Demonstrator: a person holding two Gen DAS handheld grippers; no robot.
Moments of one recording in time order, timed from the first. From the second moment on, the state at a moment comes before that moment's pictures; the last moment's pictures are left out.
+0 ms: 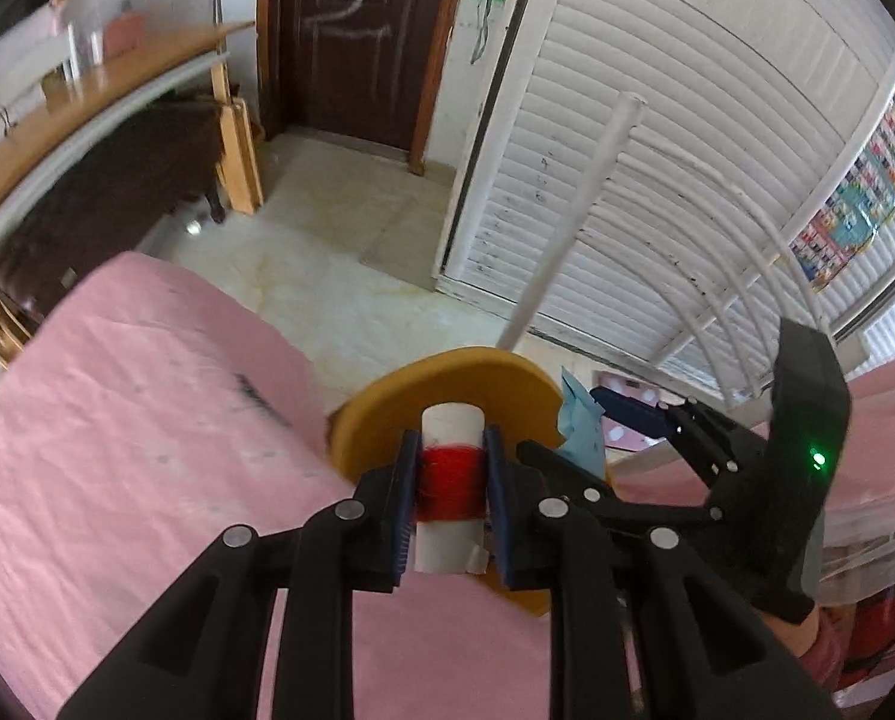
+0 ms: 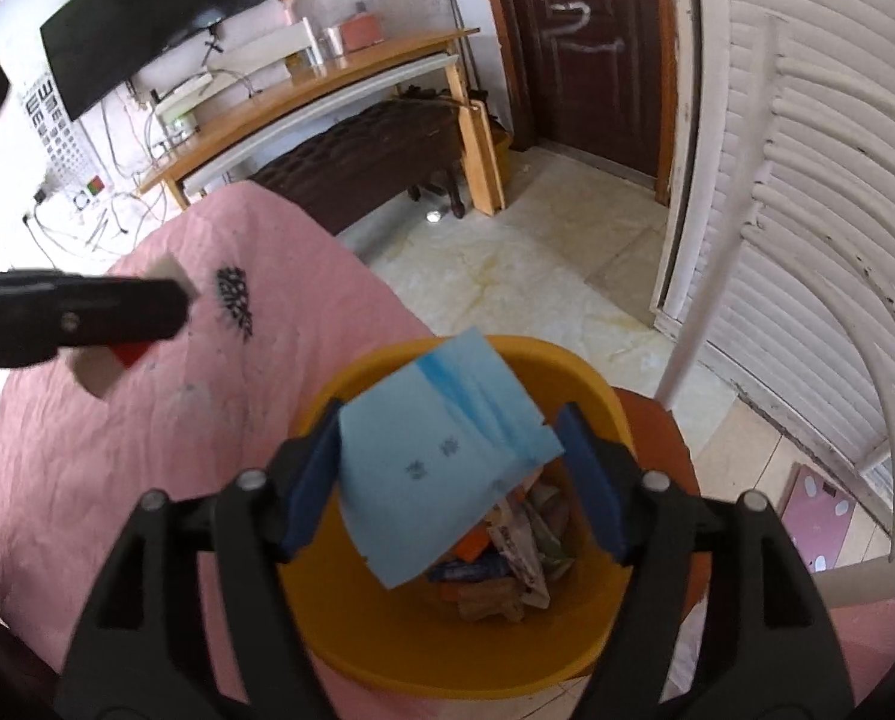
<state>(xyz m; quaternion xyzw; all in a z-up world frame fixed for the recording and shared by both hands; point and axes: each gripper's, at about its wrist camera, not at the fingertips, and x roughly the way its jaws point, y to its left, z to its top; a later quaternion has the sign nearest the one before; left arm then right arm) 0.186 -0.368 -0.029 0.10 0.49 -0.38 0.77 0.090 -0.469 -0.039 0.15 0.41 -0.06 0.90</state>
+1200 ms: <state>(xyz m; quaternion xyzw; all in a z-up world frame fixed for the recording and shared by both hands) 0.055 -0.083 0.027 -0.02 0.29 -0.13 0.95 0.067 -0.316 0.037 0.09 0.26 -0.02 0.96</state>
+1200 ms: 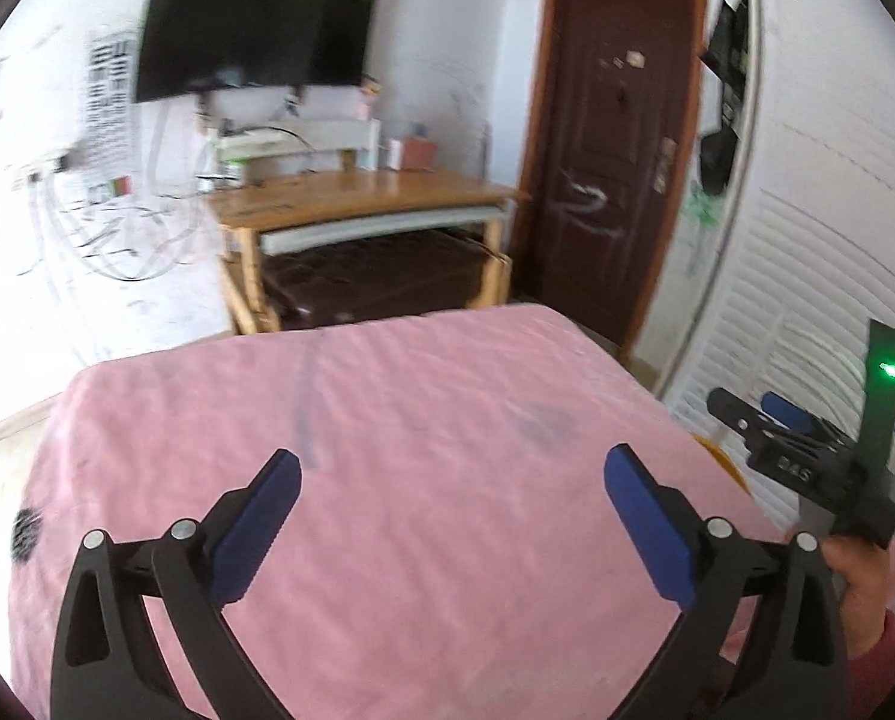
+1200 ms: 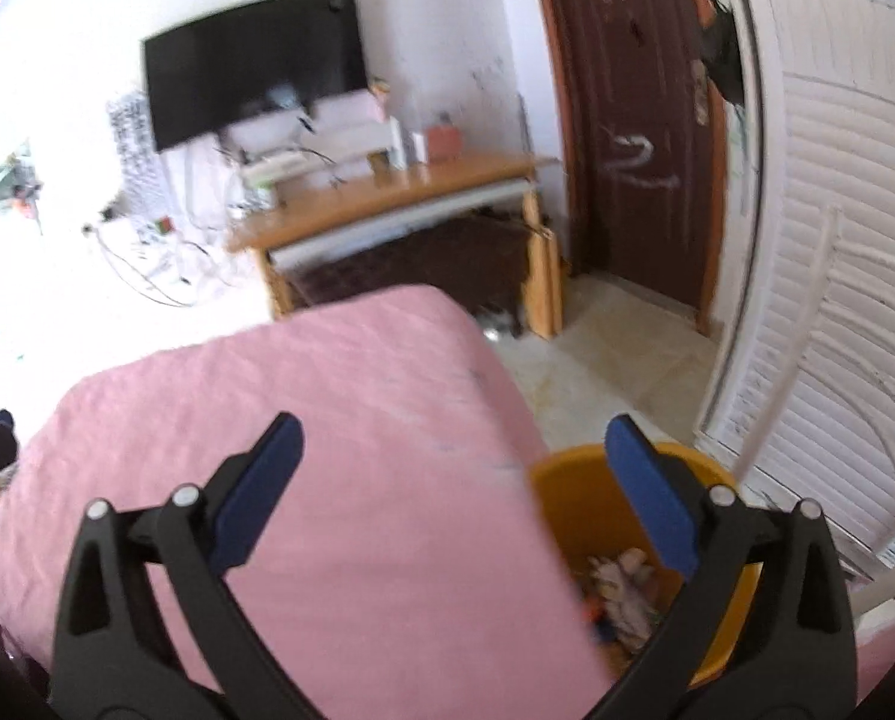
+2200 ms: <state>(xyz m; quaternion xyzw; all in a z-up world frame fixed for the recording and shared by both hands) -0.012 -0.005 0.029 -0.05 0.27 -0.06 0.96 -0.017 -0.182 0.052 0.02 0.23 0.06 0.97</state>
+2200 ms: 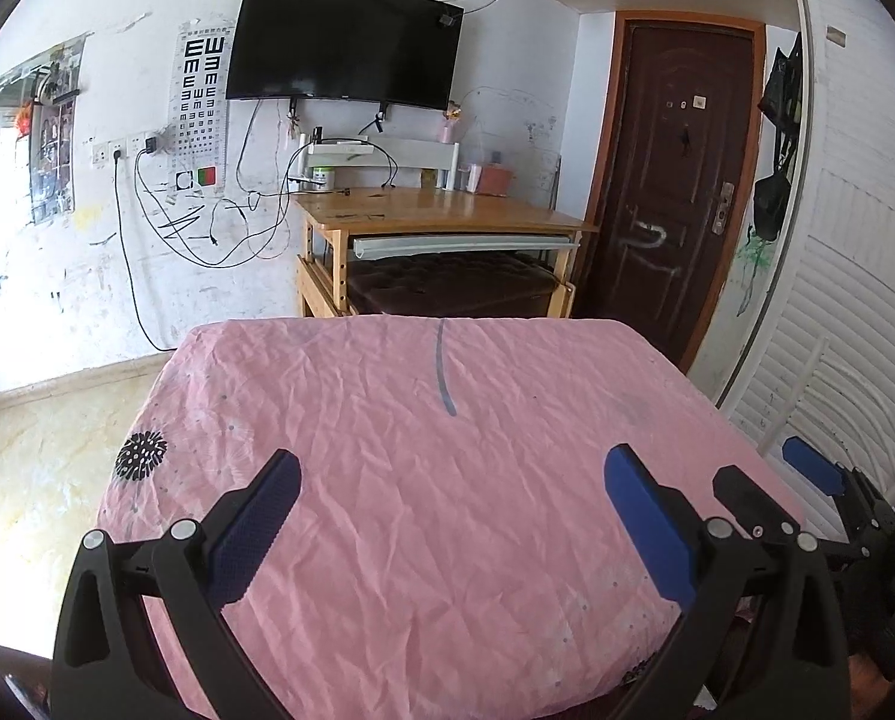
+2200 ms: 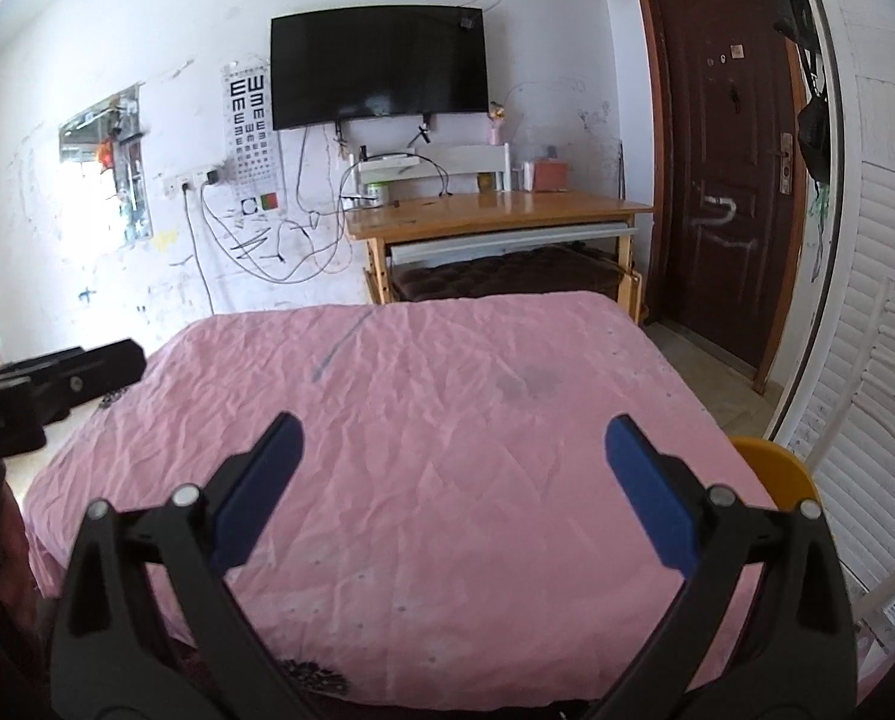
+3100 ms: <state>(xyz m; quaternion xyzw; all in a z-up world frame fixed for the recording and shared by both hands) -0.008 -0.003 0.022 -0.05 0.28 -0.06 0.96 -0.014 -0.181 0.044 0.02 0.24 0.07 0.97</state>
